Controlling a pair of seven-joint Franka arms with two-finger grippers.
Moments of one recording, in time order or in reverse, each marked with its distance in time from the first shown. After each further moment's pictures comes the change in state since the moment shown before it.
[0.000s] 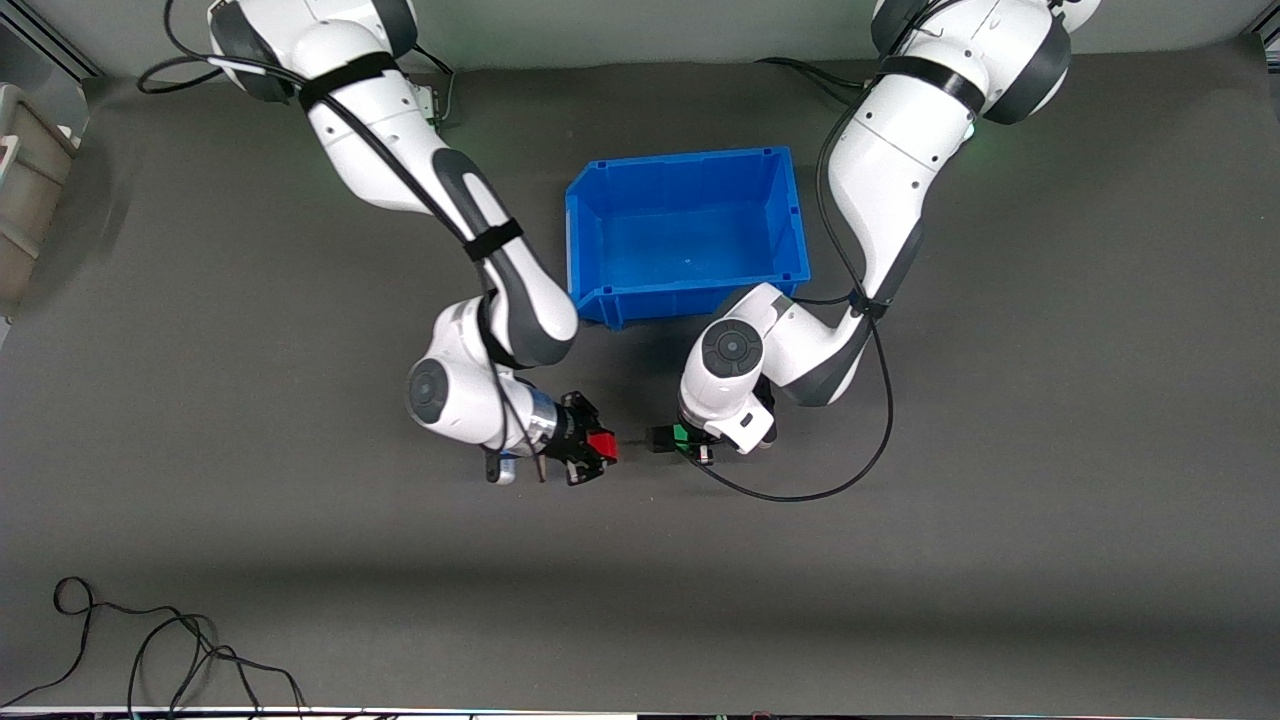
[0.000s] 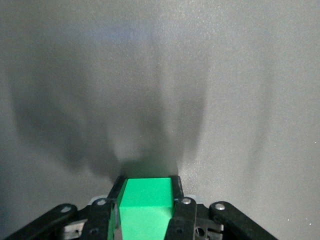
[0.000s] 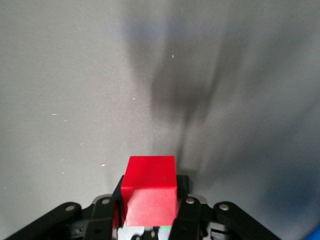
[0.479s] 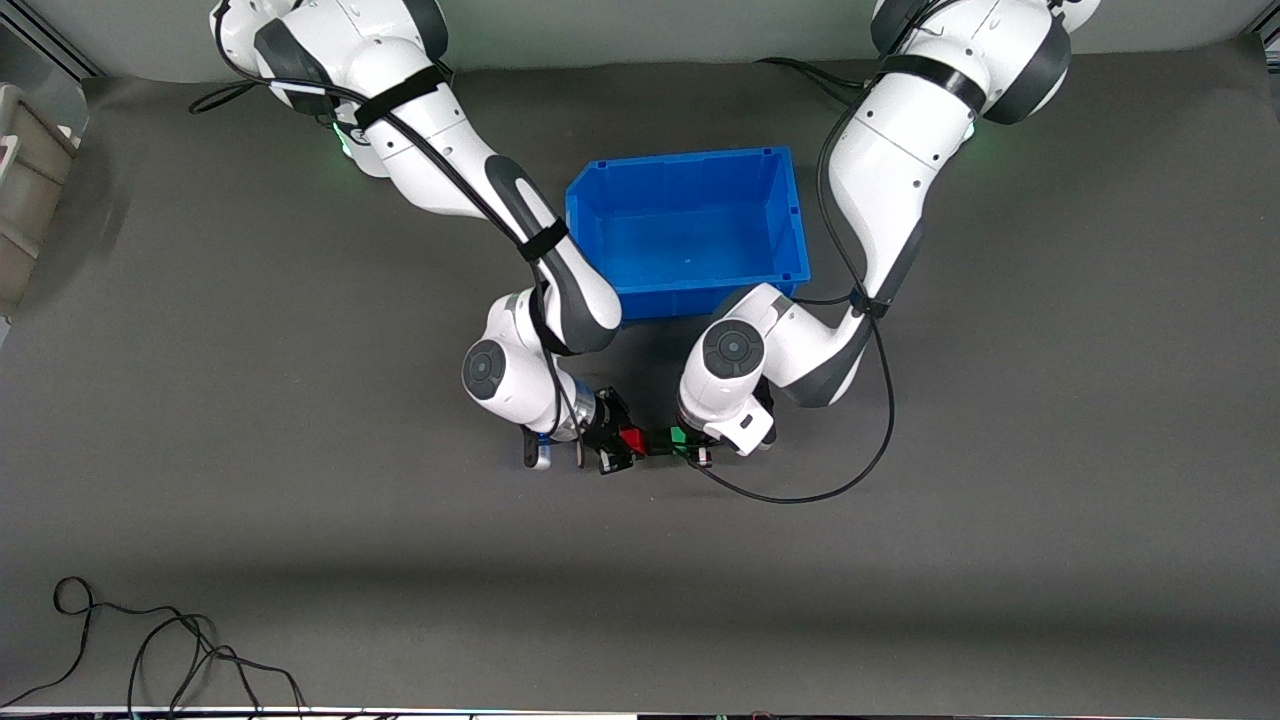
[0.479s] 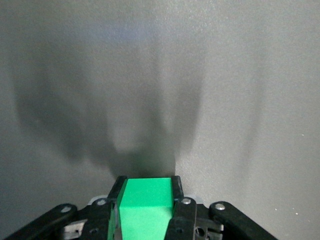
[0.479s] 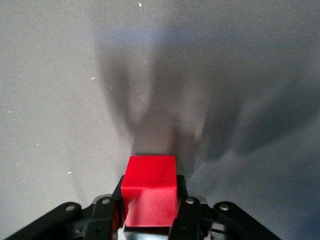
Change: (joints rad) left arm 0.000 0.000 0.000 0.022 -0.020 0.000 -0.002; right arm 0.071 0.062 0.001 0.002 0.041 0.120 0.006
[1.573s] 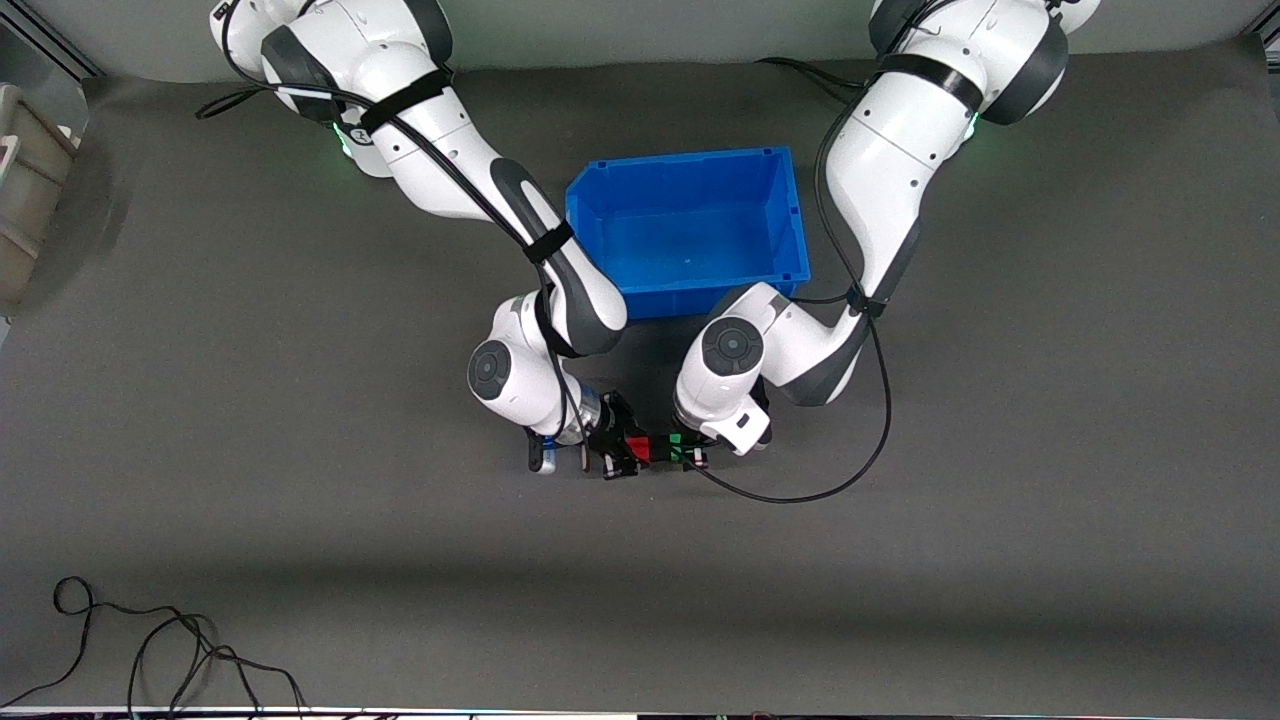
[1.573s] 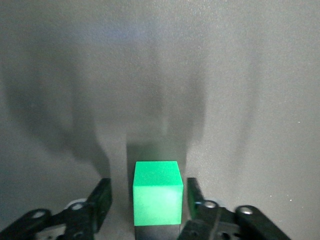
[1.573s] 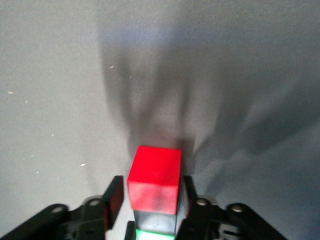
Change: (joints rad) left arm -0.008 0.003 0.002 0.002 -0.010 0.030 -0.002; right arm 0.000 0.022 -0.001 0.045 0.000 0.015 0.000
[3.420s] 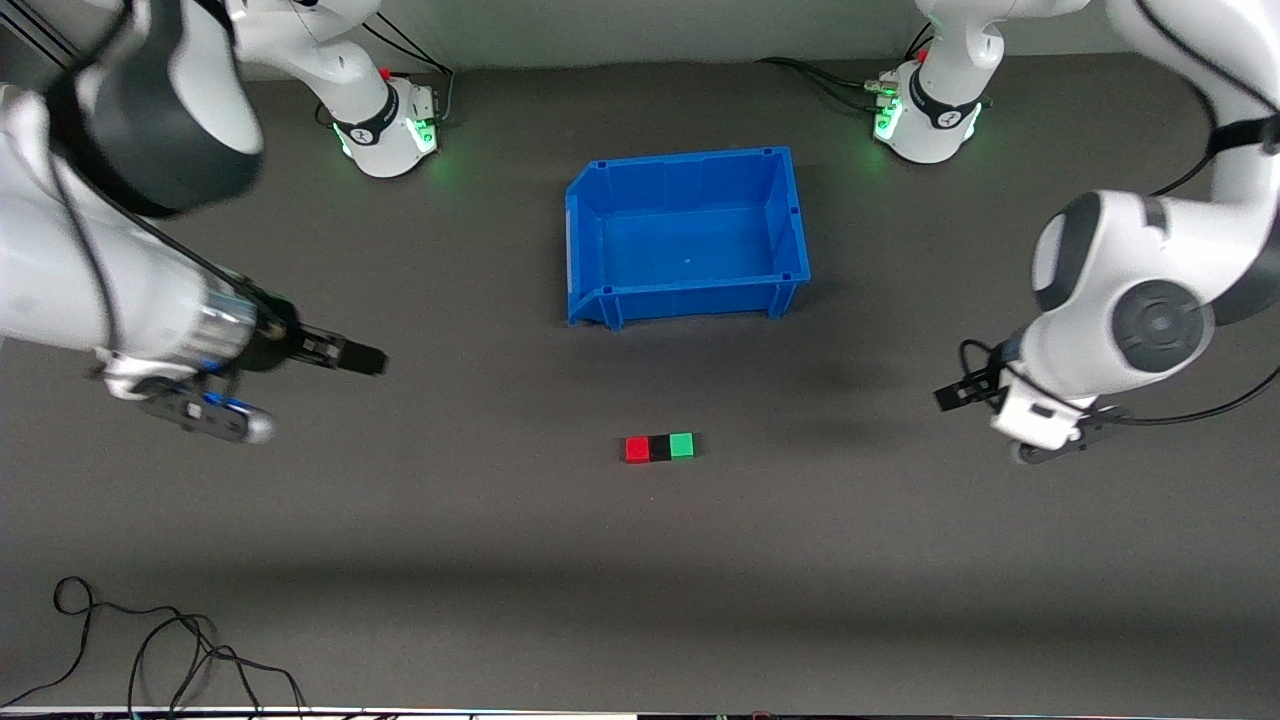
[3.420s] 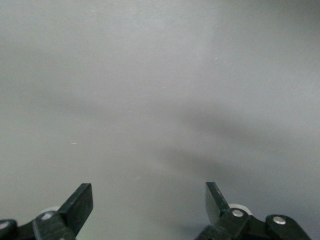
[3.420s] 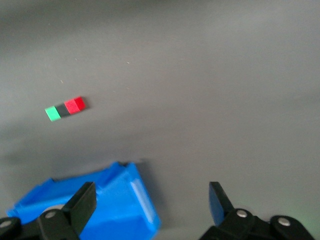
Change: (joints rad) left arm 0.519 -0.637 0.016 -0.333 -0.027 -0.653 1.865; right arm -0.280 -0.597 -0.194 0.186 -0.565 -1.173 -1.065
